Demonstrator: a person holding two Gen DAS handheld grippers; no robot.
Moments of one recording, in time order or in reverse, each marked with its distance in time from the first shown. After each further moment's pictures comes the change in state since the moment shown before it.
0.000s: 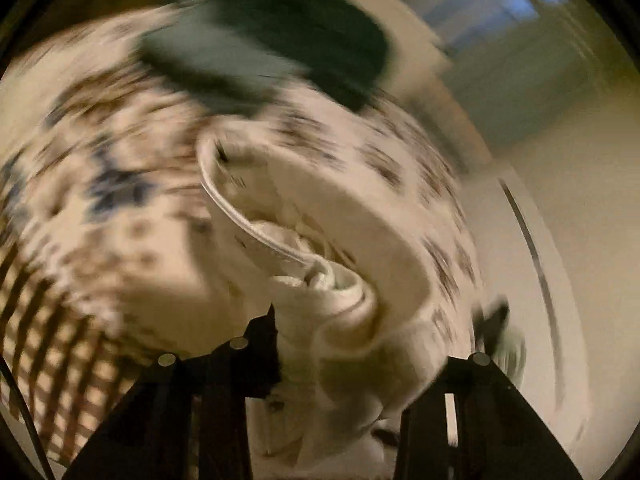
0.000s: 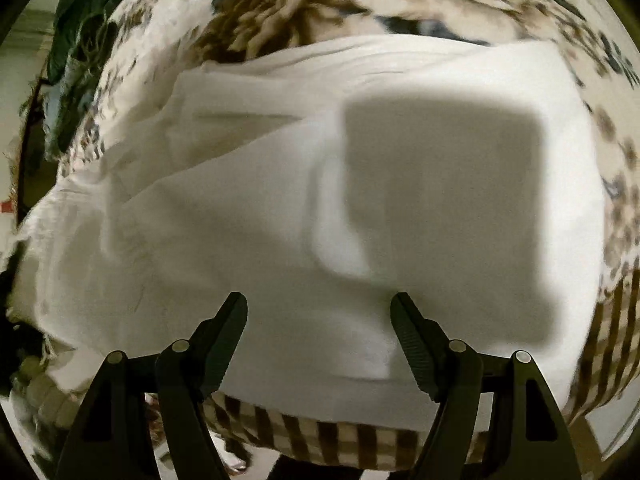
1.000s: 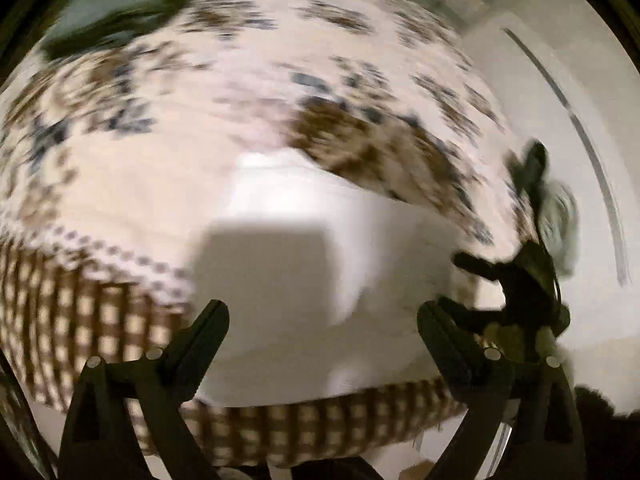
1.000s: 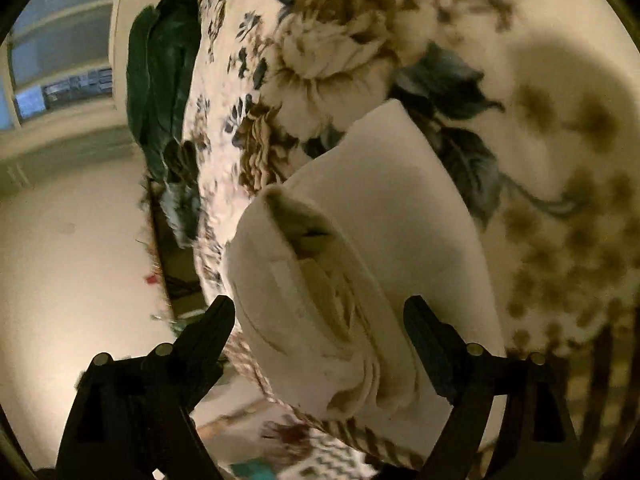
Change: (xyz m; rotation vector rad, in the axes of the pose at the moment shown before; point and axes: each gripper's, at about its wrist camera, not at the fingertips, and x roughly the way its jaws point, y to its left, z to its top) left arm 0.088 -0.068 -0.088 0.150 0.351 0.234; right arm -0.027 -0.145 0.048 0.226 -0.039 0.626
